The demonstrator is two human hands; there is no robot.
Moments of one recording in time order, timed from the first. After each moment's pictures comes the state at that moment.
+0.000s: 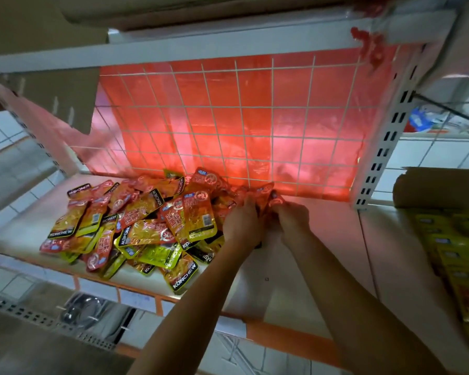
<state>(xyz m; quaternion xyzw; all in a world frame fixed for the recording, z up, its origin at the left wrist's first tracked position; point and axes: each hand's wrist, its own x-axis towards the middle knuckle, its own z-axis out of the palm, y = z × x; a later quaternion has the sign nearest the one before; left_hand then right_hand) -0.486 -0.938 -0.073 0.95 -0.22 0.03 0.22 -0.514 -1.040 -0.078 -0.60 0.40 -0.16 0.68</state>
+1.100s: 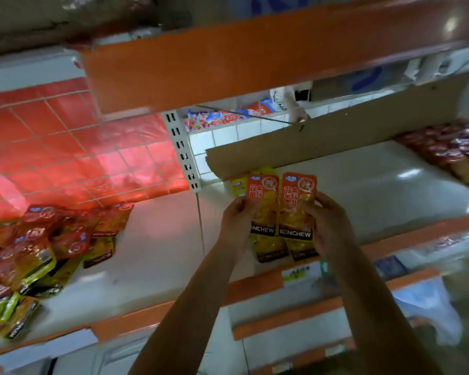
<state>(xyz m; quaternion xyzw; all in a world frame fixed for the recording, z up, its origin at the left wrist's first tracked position) -0.731 -1.140 -0.047 0.61 -0.16 -0.37 0.68 -0.860 -1.231 -0.035 -0.46 0.38 -0.33 0.73</state>
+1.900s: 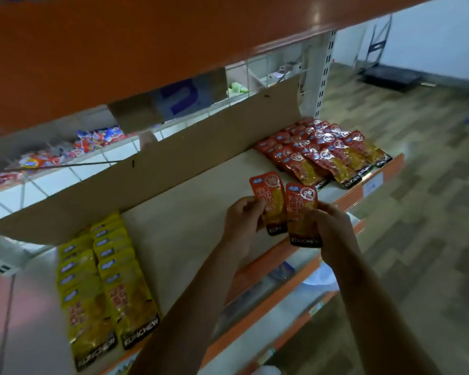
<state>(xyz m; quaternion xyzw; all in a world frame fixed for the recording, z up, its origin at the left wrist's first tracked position) -0.930 -1.408 -0.071 0.62 -0.28 -0.46 0.57 -1.083 -1.431 -0.052 -0.39 0.54 -0.44 0.61</state>
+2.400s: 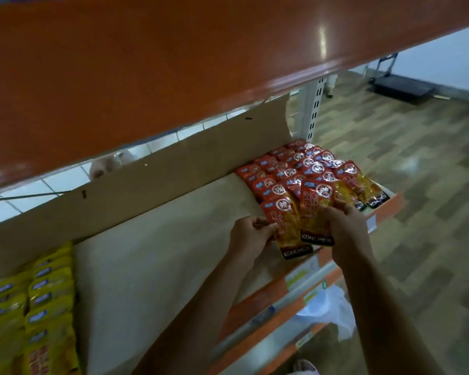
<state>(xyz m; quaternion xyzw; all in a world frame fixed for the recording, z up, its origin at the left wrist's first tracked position) -0.977 -1.514 -0.082 0.73 -0.33 -0.38 0.46 -1.128 -1.566 -0.047 -0.38 0.52 -0.48 0.59</state>
